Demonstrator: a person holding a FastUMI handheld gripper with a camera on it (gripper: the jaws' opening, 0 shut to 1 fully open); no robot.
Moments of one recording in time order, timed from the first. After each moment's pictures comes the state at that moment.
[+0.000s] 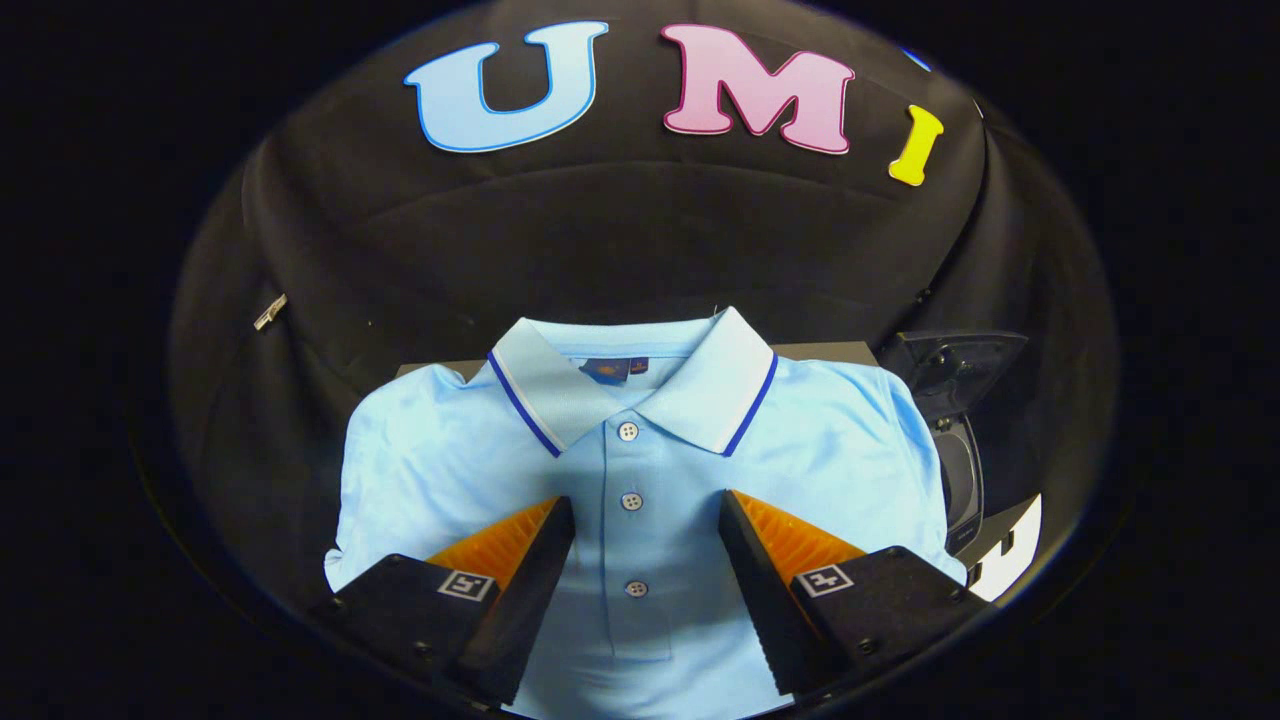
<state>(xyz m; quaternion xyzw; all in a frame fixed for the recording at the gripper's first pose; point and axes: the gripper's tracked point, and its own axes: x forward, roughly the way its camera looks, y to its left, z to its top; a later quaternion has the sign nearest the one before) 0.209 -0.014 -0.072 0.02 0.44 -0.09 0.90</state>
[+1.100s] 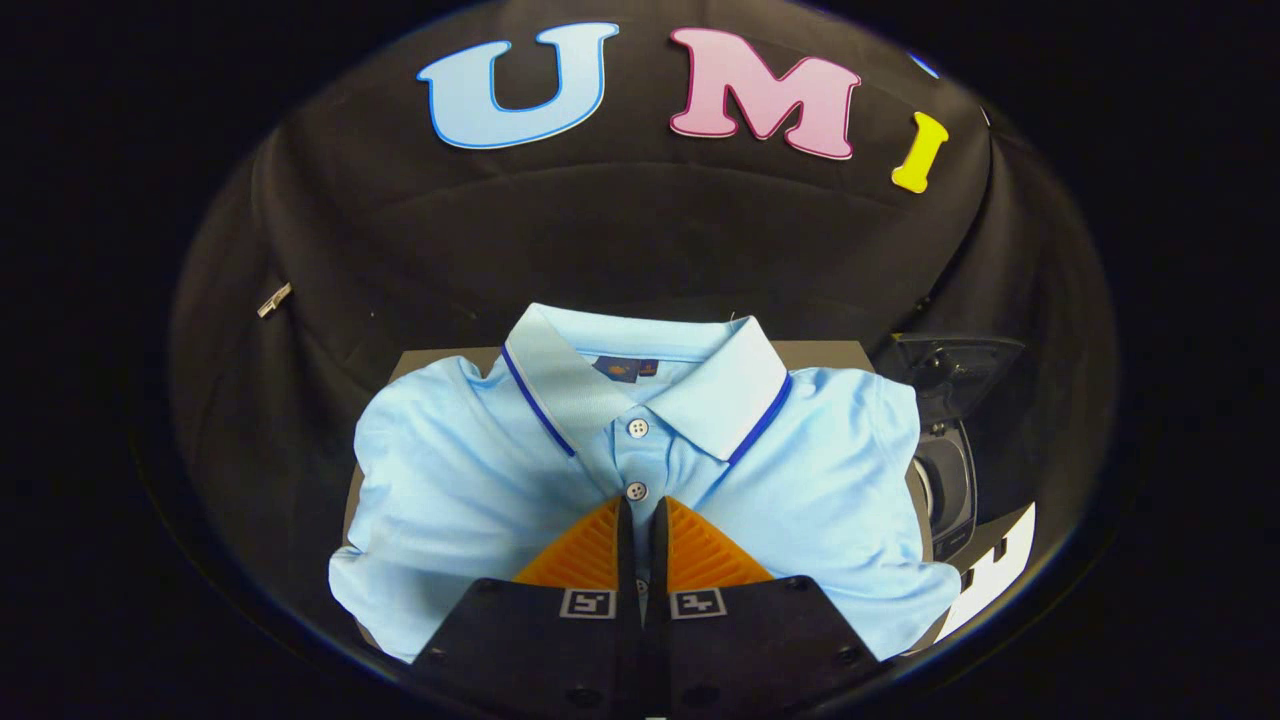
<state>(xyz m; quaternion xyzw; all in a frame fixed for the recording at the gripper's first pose) 0.203 -0.009 -0.068 0.02 0.42 -0.09 0.90</state>
